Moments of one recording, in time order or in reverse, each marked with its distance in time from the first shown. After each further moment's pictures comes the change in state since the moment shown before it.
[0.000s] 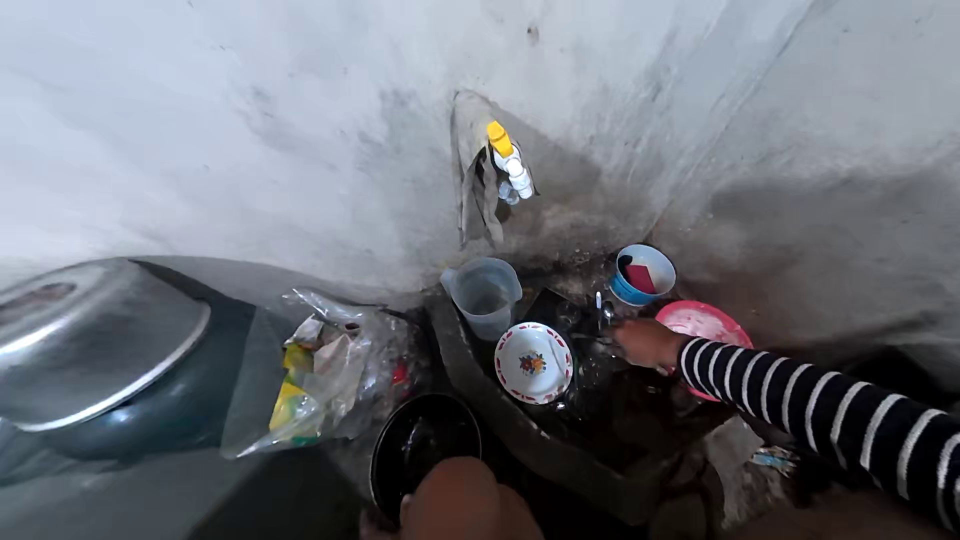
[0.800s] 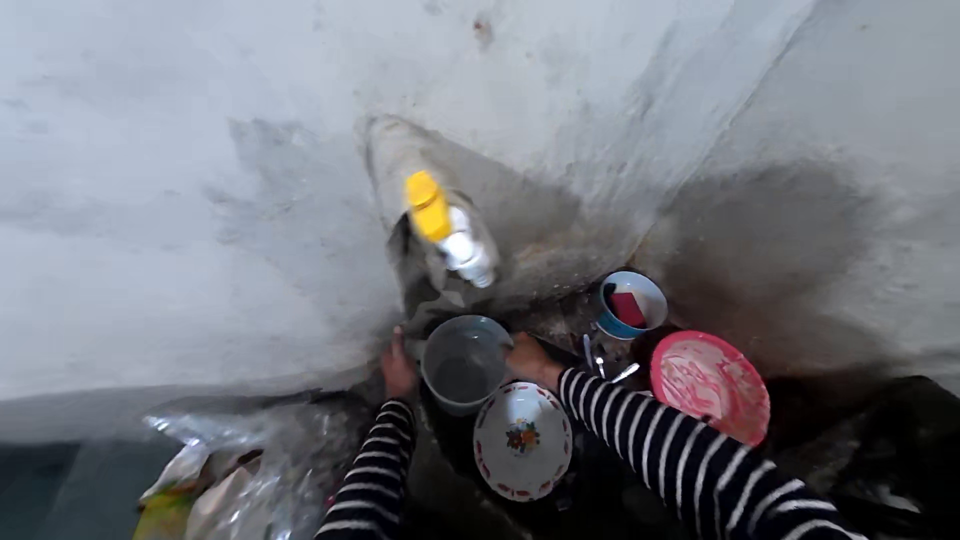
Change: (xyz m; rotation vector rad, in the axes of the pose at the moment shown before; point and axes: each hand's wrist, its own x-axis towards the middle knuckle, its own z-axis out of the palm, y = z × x) left_hand 0.230 0.281 0.197 -0.420 -0.153 0.721; right_hand 0.189 -0.079 -0.030 1.220 0.240 0.170
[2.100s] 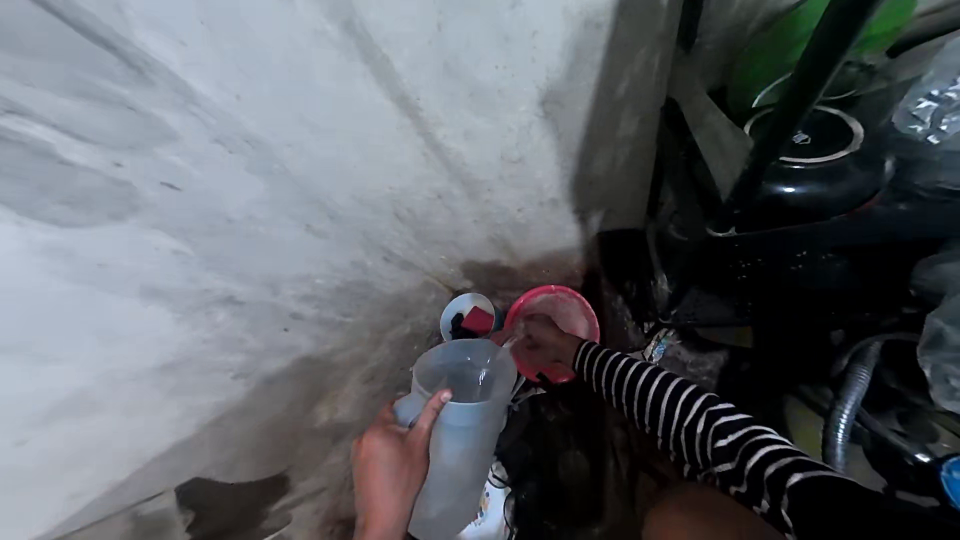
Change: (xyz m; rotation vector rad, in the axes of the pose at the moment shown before) left_hand -0.313 0.246 0.204 0.969 -0.604 0.869; right_hand -0.178 0.235 -0.259 1.147 0.487 -0.083
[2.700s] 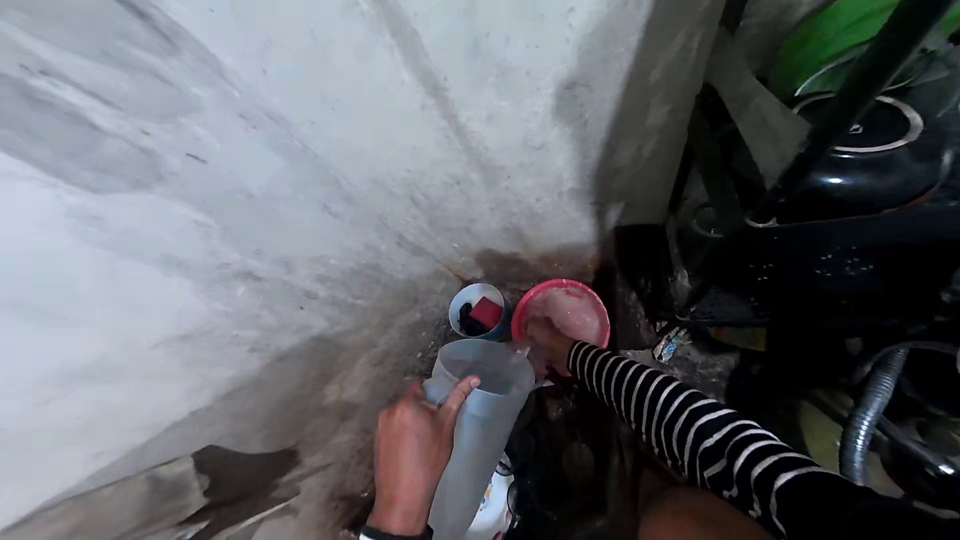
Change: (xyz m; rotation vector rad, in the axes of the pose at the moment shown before) left_hand -0.004 0.014 -0.004 0.128 -0.049 0.023; right_hand 0.012 0.020 0.027 -0.448 0.132 0.083
